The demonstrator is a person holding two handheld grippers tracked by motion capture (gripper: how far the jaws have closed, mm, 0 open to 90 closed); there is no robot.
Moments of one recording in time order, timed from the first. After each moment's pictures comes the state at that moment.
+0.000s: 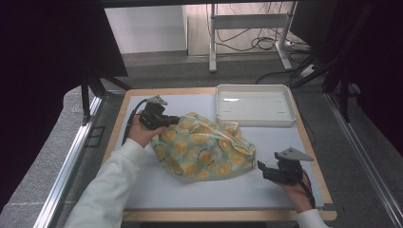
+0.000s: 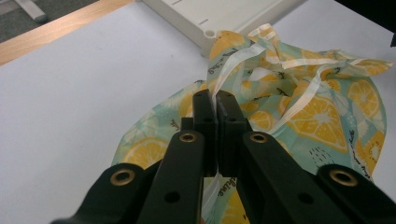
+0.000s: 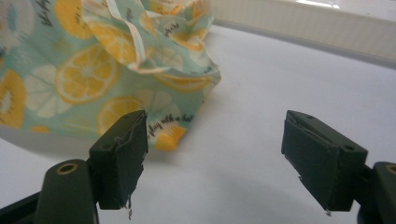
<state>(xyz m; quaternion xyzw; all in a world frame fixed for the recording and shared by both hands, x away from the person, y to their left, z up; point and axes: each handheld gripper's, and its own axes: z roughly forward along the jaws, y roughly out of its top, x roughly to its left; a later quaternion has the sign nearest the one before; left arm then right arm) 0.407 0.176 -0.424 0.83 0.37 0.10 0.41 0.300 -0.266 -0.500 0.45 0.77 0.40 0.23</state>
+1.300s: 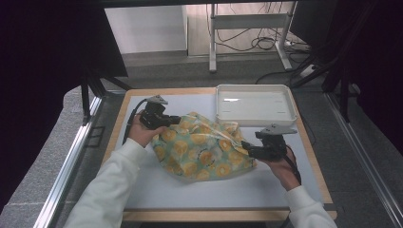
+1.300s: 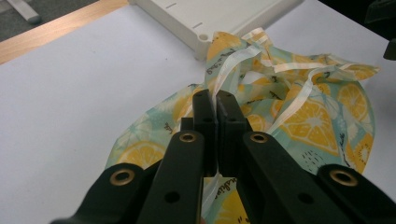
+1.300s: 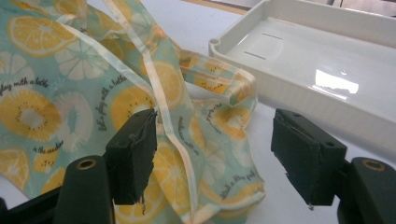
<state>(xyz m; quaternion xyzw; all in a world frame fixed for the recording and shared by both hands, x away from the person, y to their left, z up) 0.407 0.174 -0.422 0.83 0.37 0.09 0.41 0.349 -0.218 -0.455 0.39 0.79 0.43 0.21</state>
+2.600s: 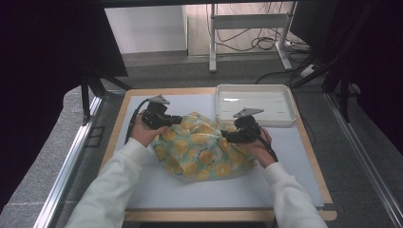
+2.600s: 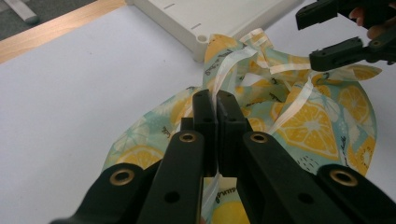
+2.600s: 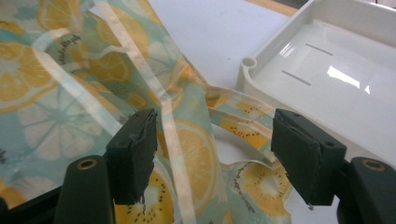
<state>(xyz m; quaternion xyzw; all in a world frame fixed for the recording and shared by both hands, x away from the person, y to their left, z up) 0.410 0.170 -0.424 0.83 0.37 0.09 0.41 0.410 -0.151 -0.458 0.36 0.83 0.39 0.17</state>
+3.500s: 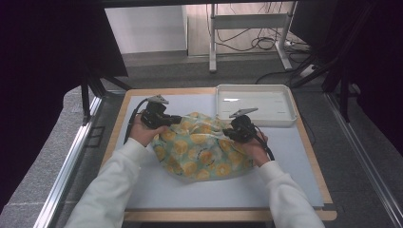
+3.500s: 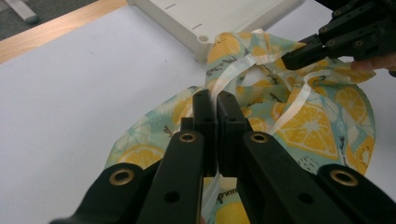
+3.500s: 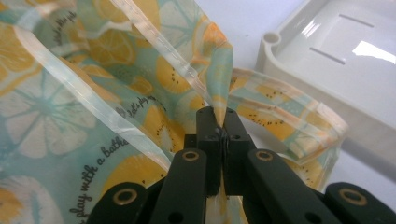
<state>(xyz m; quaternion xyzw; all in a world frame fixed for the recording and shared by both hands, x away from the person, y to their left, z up) 0.410 0.172 -0.423 0.83 0.37 0.09 0.41 0.421 -0.144 -0.471 0.37 0.85 0.36 0.13</state>
